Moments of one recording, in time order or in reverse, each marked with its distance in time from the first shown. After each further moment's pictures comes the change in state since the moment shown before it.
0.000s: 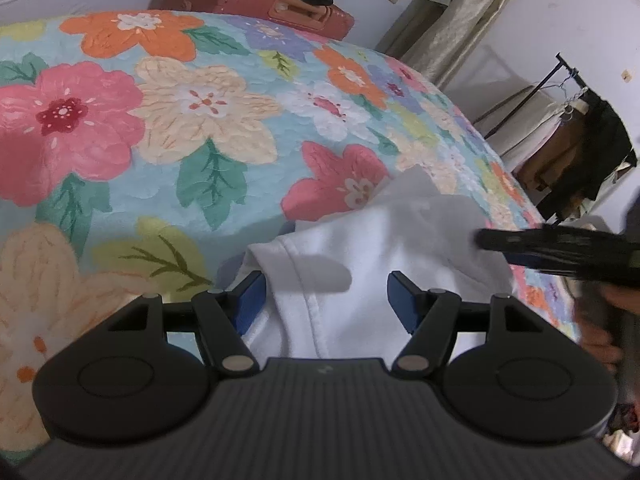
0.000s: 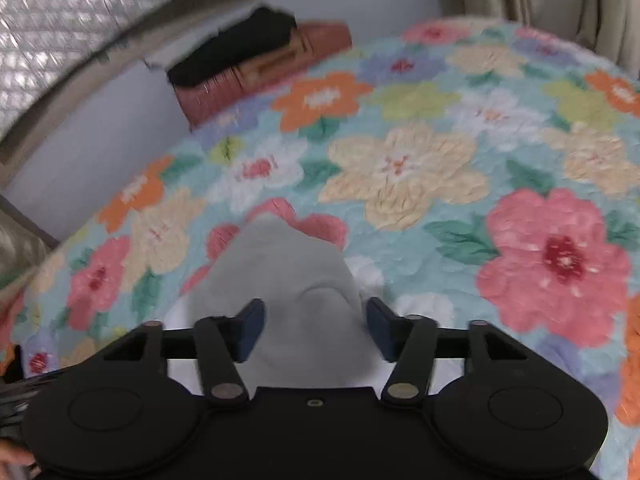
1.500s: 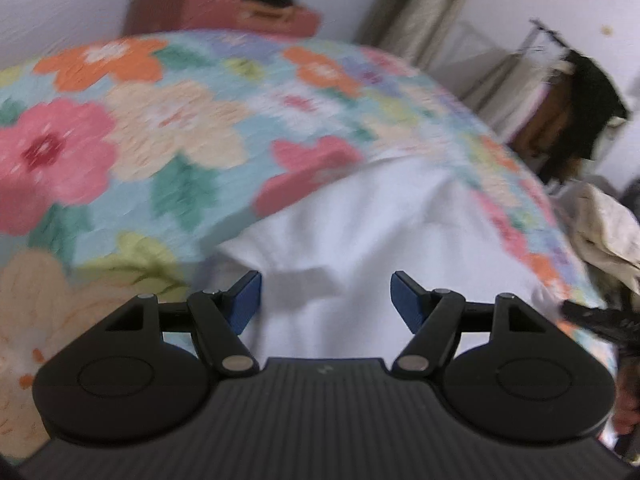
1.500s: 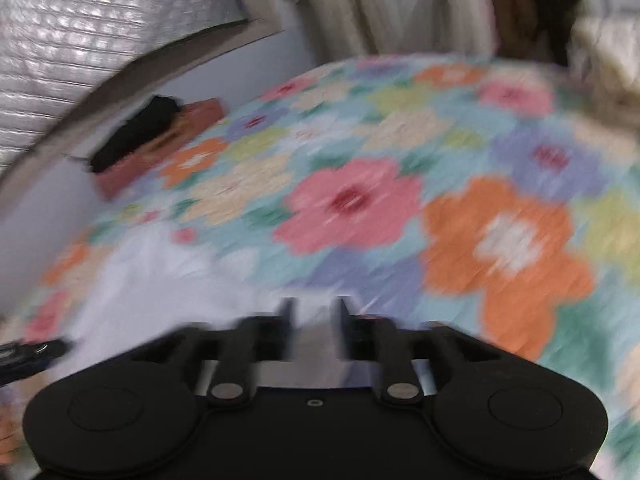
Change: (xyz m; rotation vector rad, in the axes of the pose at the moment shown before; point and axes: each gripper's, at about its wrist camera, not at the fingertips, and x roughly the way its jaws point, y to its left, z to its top) left arm -0.007 -0.039 -0.012 0.184 -0.001 -0.005; right arm -0.114 -0.086 -0.136 0.241 -0.284 -0.129
